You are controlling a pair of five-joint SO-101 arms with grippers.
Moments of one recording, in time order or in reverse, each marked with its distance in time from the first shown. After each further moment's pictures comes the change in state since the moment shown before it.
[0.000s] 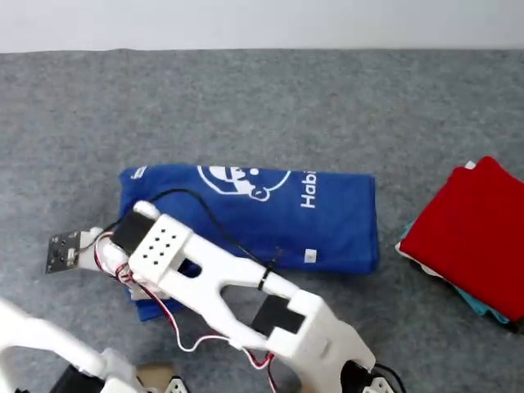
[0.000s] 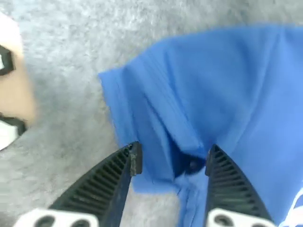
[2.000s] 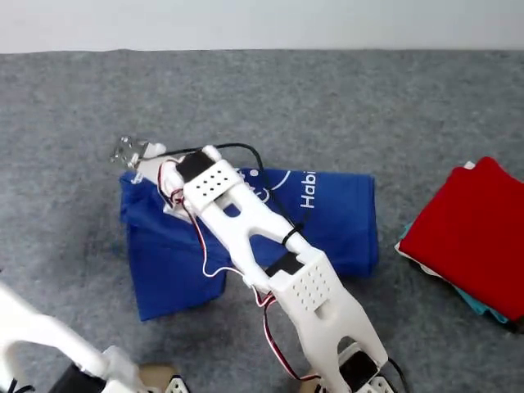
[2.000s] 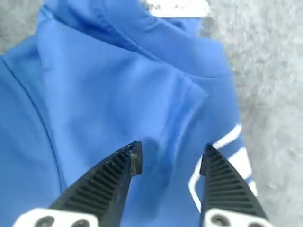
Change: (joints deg) left arm 4.0 0.0 9.1 -6.0 -2.3; right arm 19.8 14.4 -14.1 -14.9 -5.1
